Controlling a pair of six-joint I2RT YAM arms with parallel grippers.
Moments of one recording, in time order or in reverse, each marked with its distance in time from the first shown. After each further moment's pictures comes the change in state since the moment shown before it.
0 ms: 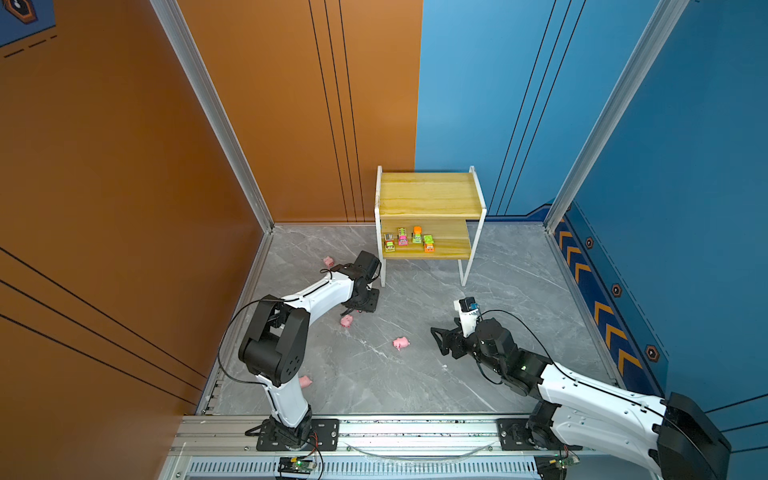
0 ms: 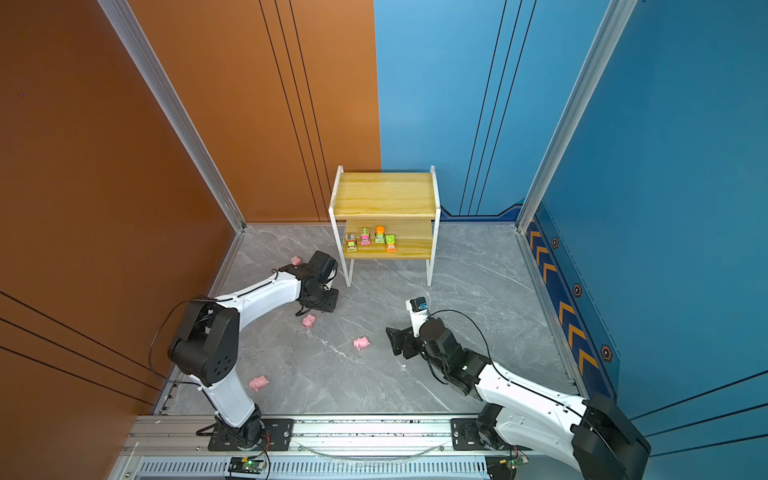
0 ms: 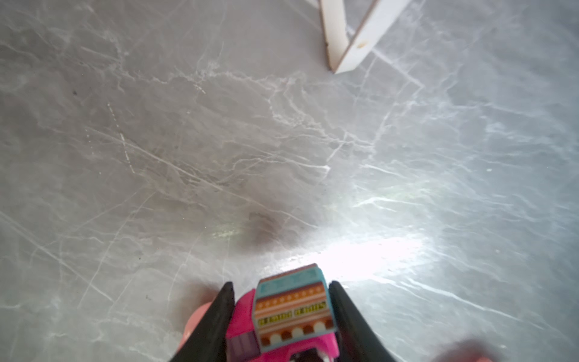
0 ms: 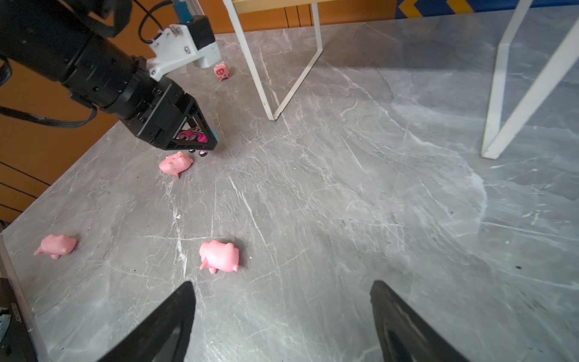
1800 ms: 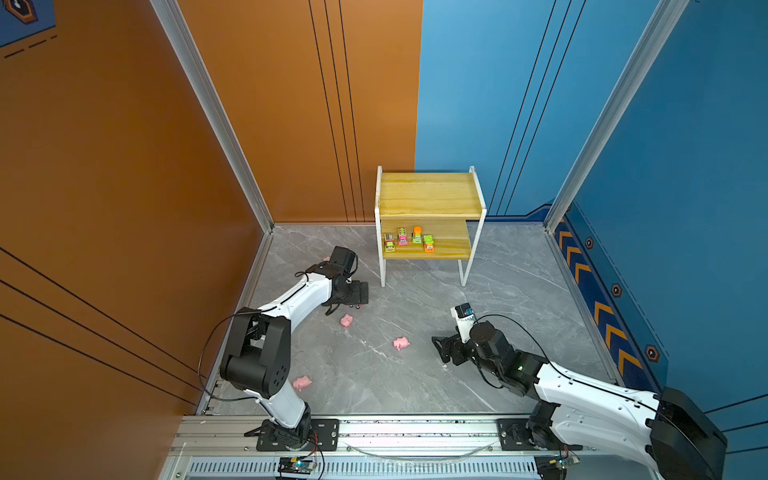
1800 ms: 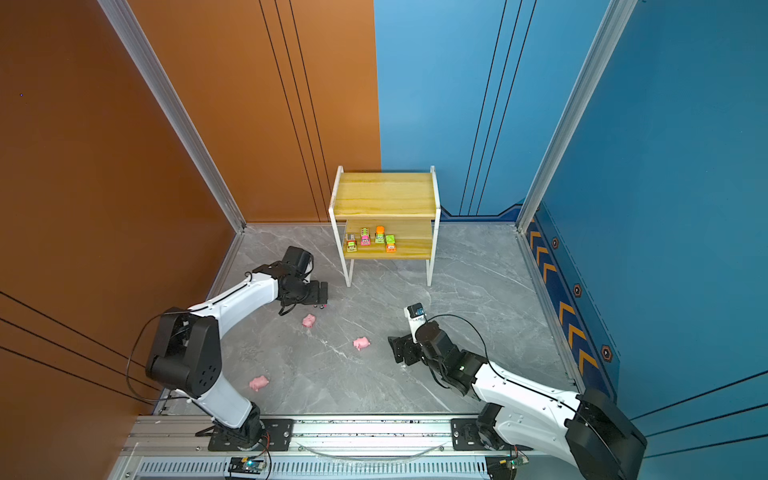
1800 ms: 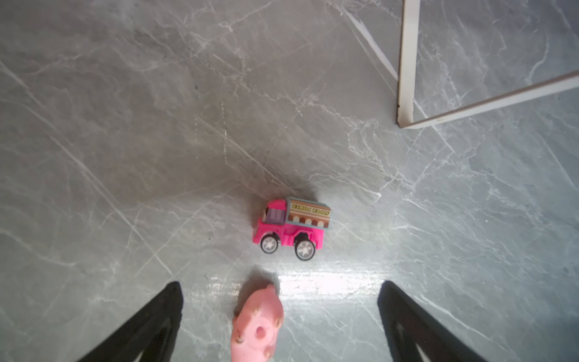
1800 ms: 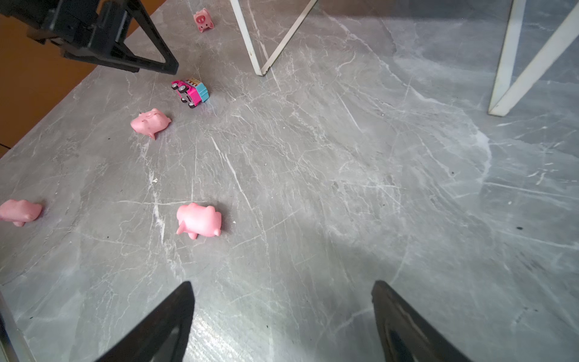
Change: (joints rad) left arm 0.175 -0.059 -0.037 0.032 0.053 -0.051; right arm 0.024 0.068 -0.005 -0.043 -0.018 -0.016
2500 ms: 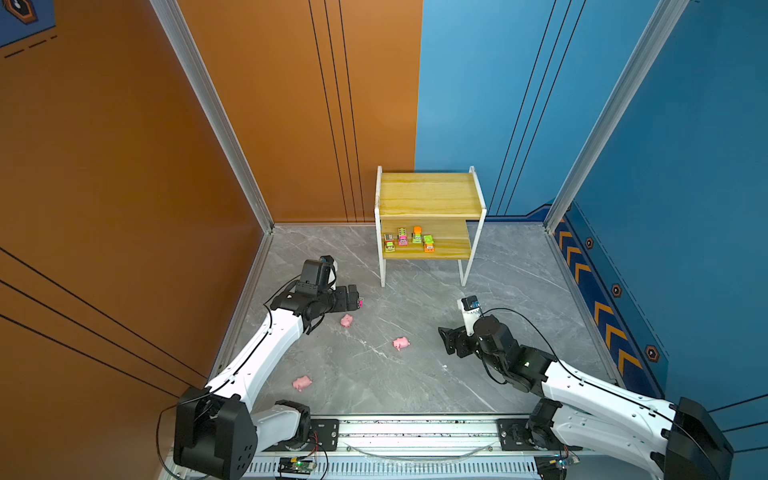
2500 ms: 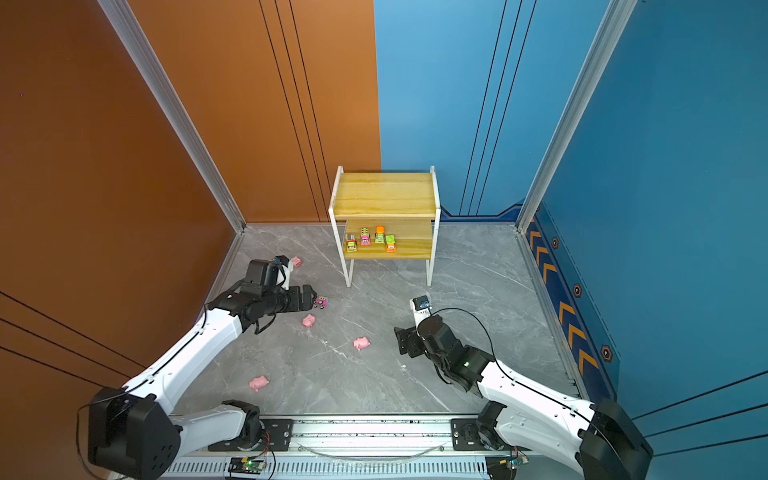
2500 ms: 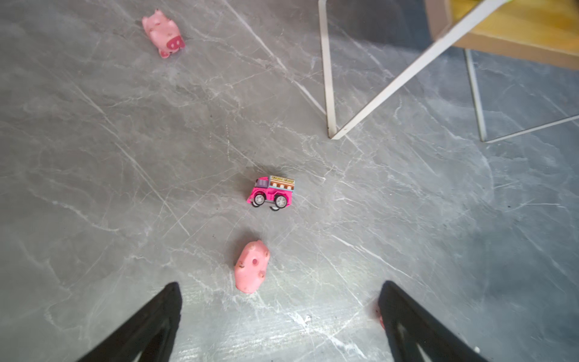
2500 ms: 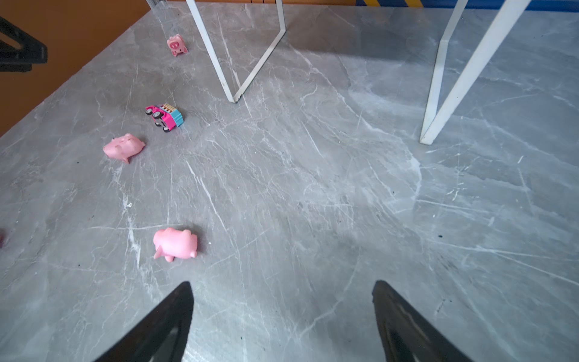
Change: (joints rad) left arm 0.047 -0.438 -0.243 0.059 0.069 -0.030; right arm -0.019 -0.074 0.061 -0.148 0.089 -0.021
